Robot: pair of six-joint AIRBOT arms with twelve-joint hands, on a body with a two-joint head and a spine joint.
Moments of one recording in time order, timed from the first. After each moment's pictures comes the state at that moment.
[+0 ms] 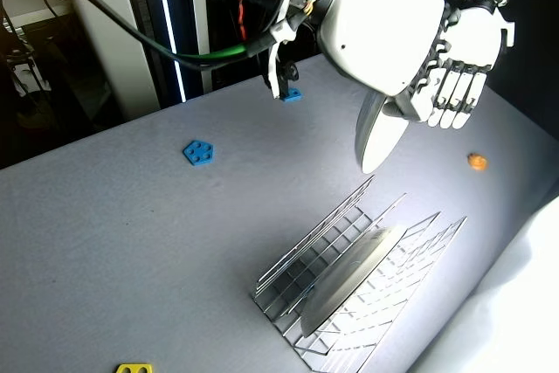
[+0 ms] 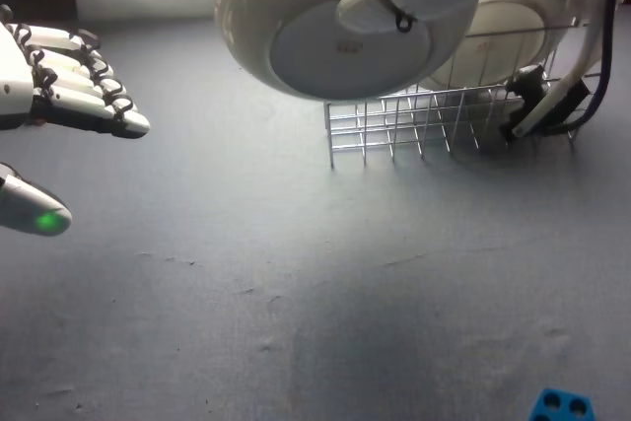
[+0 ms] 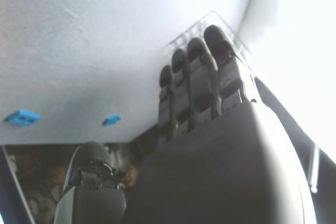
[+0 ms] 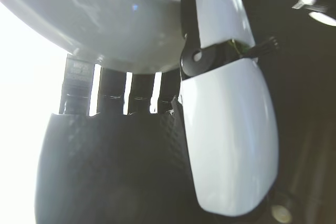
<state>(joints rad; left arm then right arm) 0.34 -0.79 1.39 1.62 -0.78 -0.34 0.08 -1.06 0.81 1.59 0.46 -1.96</state>
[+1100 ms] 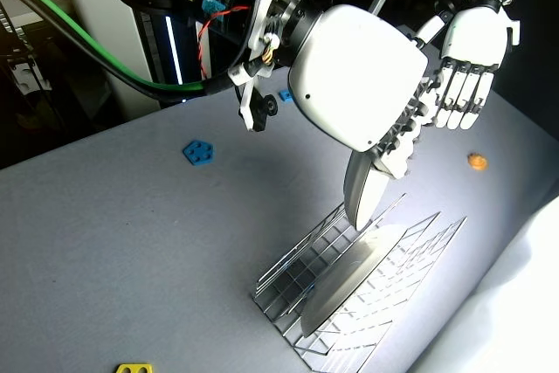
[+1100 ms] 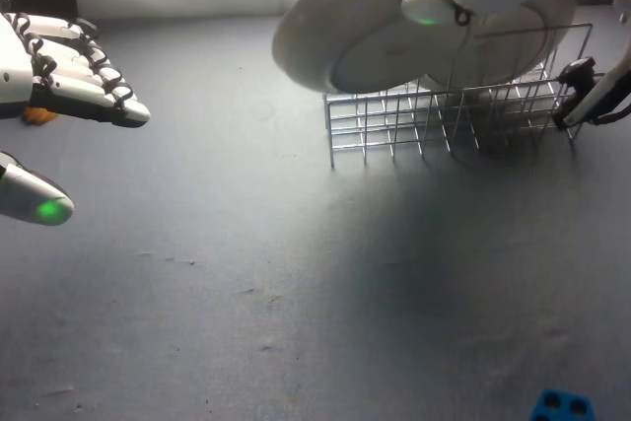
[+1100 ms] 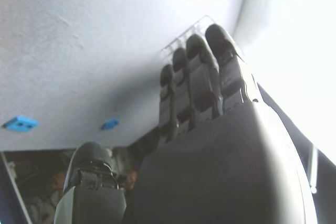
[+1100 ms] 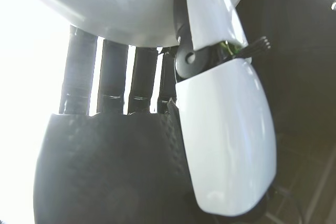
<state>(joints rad) 0.33 -0.80 1.41 1.61 -0.78 -0.35 0.03 -1.02 0.86 1.58 0.46 -2.01</state>
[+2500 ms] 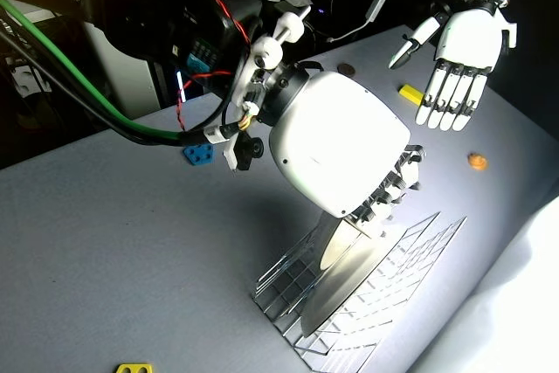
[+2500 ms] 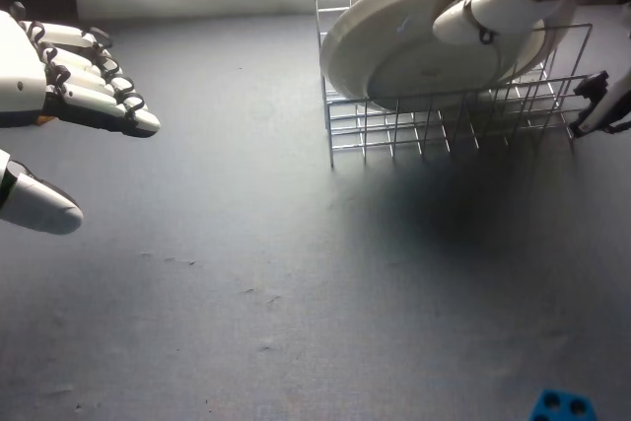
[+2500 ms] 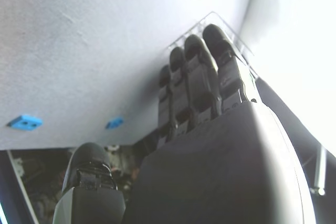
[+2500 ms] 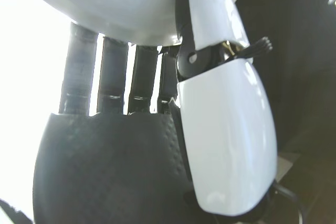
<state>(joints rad) 0.33 -0.81 1.40 1.63 -0.78 -0.35 -0.06 -1.06 0.99 1.58 0.43 -1.99</state>
